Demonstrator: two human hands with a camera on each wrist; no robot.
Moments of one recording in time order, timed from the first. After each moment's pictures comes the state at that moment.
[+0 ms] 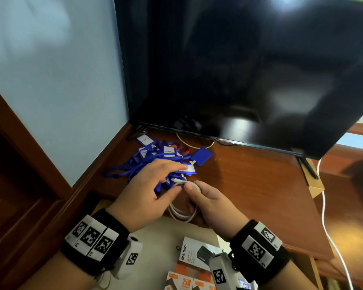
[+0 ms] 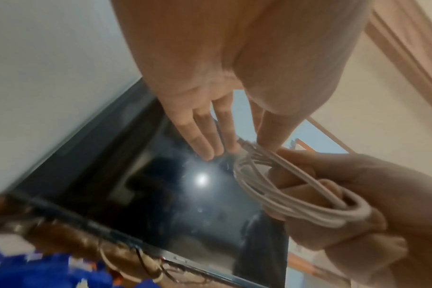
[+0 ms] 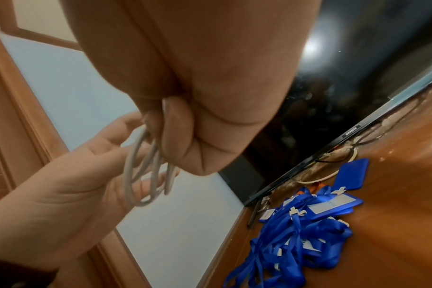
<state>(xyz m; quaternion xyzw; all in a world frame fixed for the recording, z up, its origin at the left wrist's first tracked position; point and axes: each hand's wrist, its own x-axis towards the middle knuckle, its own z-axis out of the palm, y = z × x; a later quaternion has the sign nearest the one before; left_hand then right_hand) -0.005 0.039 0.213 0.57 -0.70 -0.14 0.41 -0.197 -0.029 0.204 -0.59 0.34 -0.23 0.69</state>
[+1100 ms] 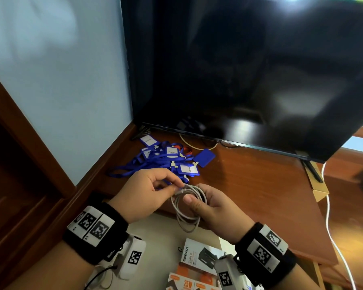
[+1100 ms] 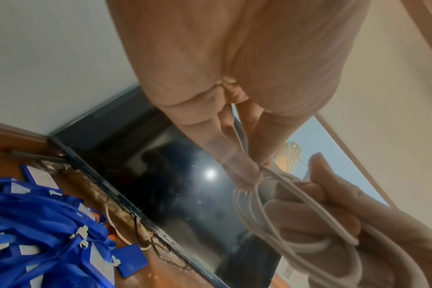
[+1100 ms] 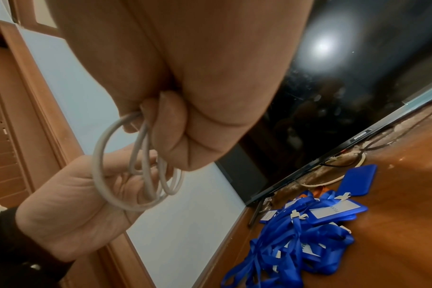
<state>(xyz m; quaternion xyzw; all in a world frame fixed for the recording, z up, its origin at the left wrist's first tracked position) 0.008 0.035 0.210 0.58 -0.61 -0.33 0.43 -0.205 -0.031 0.201 -0.68 0.29 -0.21 0.65</state>
